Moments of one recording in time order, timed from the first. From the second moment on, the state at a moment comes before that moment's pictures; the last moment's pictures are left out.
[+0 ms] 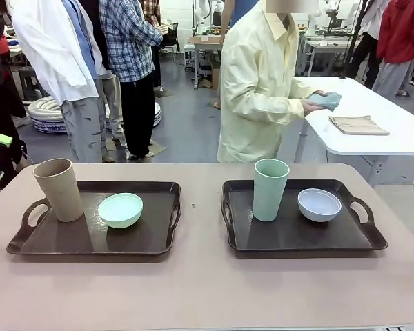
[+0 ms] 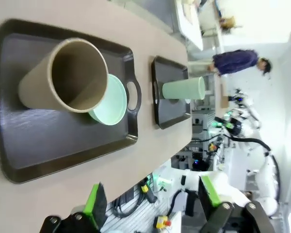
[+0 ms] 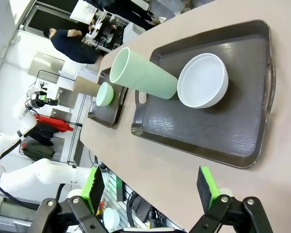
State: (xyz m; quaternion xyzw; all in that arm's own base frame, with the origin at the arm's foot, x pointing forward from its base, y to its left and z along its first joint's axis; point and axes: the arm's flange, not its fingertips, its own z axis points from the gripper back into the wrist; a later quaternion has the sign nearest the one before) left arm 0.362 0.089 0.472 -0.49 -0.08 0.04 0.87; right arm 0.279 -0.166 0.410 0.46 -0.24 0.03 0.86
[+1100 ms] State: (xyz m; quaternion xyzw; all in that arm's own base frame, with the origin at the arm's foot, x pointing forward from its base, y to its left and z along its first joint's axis) left arm 0.355 0.105 0.470 -0.49 -0.09 0.06 0.86; right arm 0.276 -0.169 0.406 0.46 -0.23 0.01 0.86
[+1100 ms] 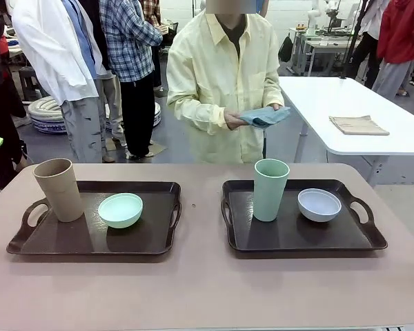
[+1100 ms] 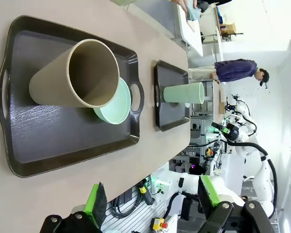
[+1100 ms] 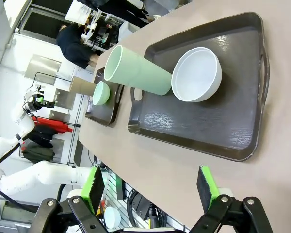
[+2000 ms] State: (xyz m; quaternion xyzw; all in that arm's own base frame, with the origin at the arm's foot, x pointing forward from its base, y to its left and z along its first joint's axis) left arm 0.355 0.105 0.470 -0.49 -0.09 0.06 0.86; right arm 0.276 -0.169 0.406 0.46 -0.22 0.01 0.86
